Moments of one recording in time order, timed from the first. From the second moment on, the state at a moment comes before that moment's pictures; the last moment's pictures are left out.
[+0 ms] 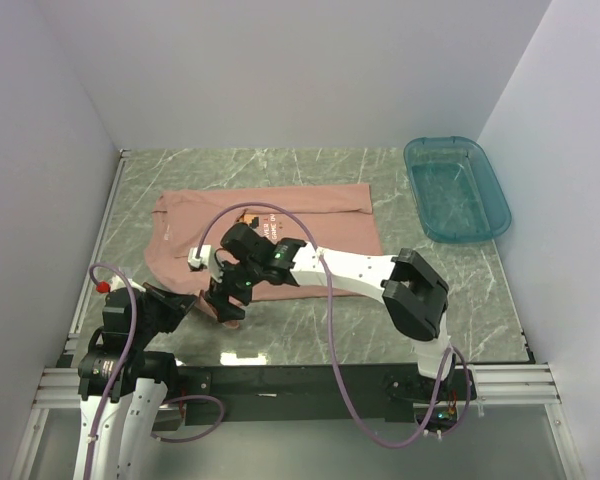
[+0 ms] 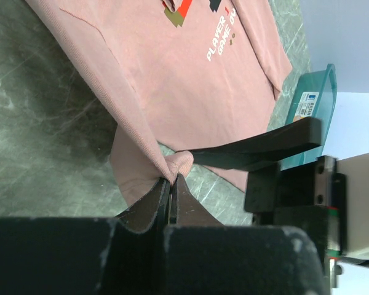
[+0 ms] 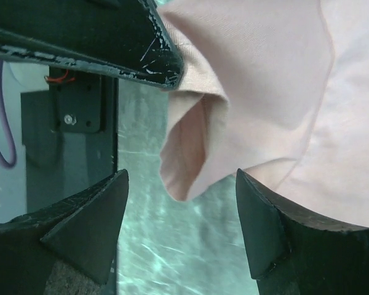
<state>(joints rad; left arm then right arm) -0.07 0.19 0.54 -0.91 0.13 -1.06 1.10 1.95 1.55 -0.39 -0.51 -0.20</state>
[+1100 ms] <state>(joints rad) -0.07 0.19 0.54 -0.91 0.11 -1.10 1.15 2.02 1.58 -0.29 -0.41 -0.04</state>
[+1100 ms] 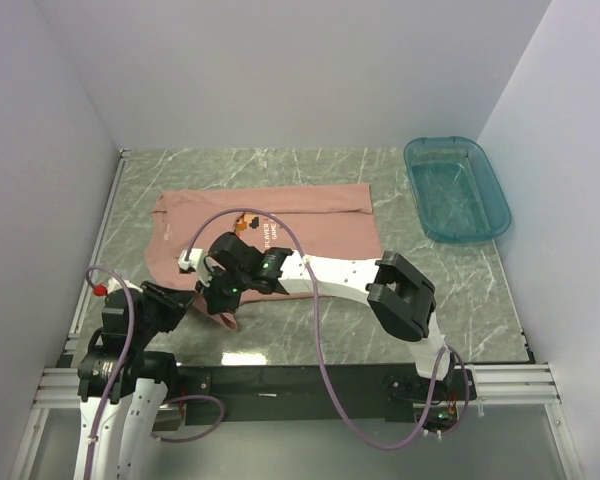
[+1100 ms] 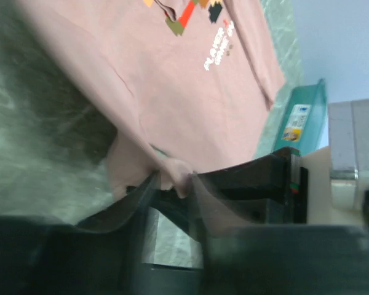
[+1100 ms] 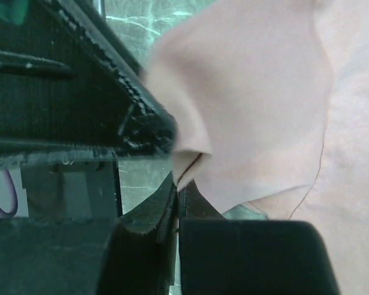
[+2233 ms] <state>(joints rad) -0.07 0.29 0.58 -1.03 0.02 -1.24 1.14 2.02 1.58 -0.30 -0.45 -0.02</state>
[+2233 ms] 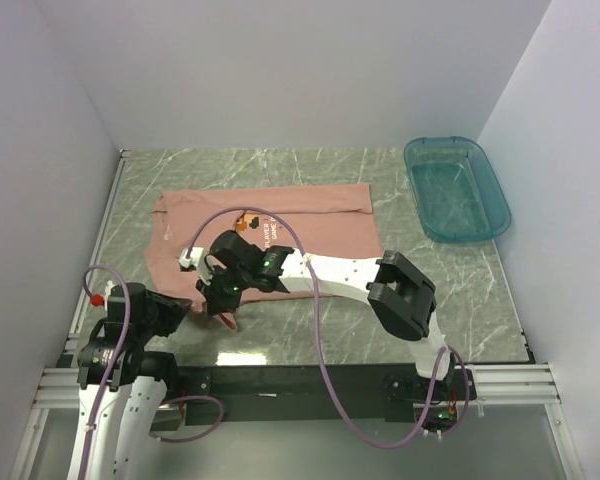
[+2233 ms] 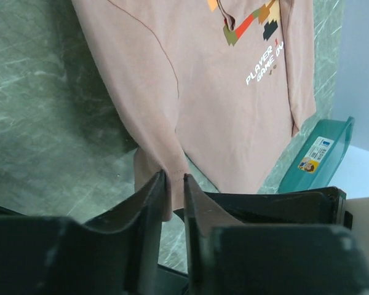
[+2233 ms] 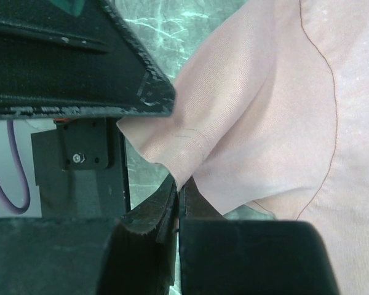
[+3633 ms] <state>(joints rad) -0.07 0.30 0.63 -0.92 -0.05 -1.24 0.68 1.50 1.20 -0.84 -0.59 -0.87</state>
